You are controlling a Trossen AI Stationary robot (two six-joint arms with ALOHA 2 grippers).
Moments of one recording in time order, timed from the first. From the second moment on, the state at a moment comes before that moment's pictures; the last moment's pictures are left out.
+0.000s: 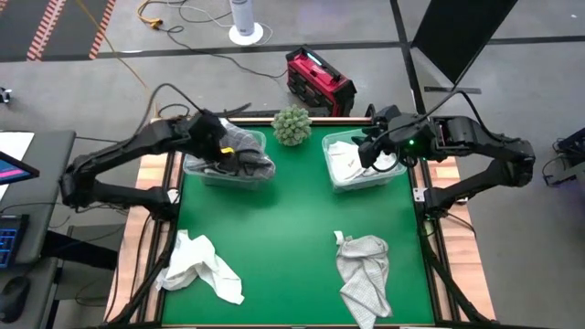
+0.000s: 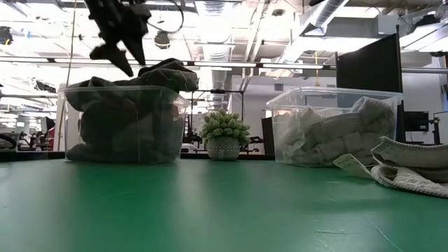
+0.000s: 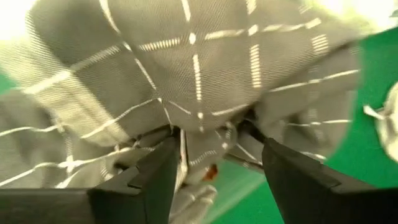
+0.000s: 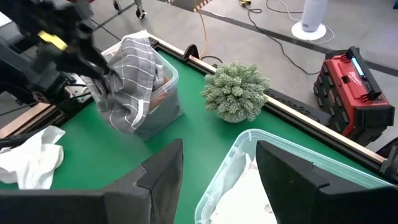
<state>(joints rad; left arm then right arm) 0.50 1.10 1.14 -0.98 0.02 -0.48 -0.01 1.20 1.59 -1.06 0.53 0.62</state>
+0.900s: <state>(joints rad) 0.51 1.32 0.81 -0.59 -0.02 -0.49 0.07 1.34 1.59 -0.99 0.53 0.64</state>
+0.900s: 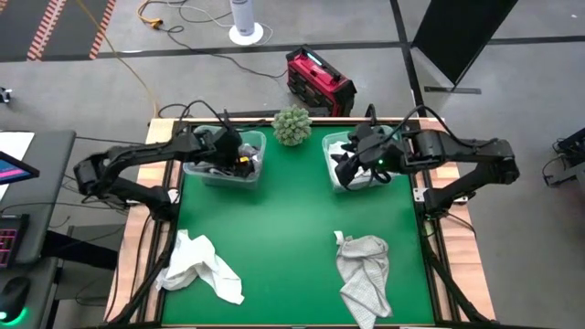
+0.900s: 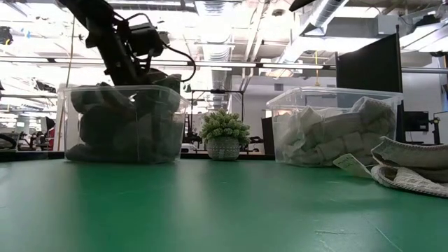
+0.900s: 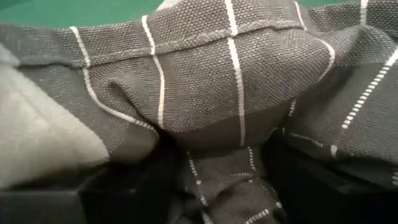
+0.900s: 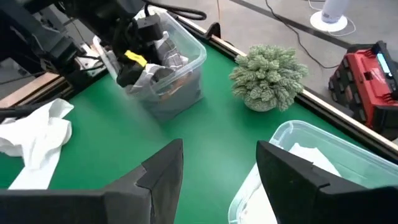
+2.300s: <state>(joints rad) 0.50 1.18 0.98 -0.78 -0.08 -0.43 0.01 1.28 1.59 -0.99 0.53 0.65</state>
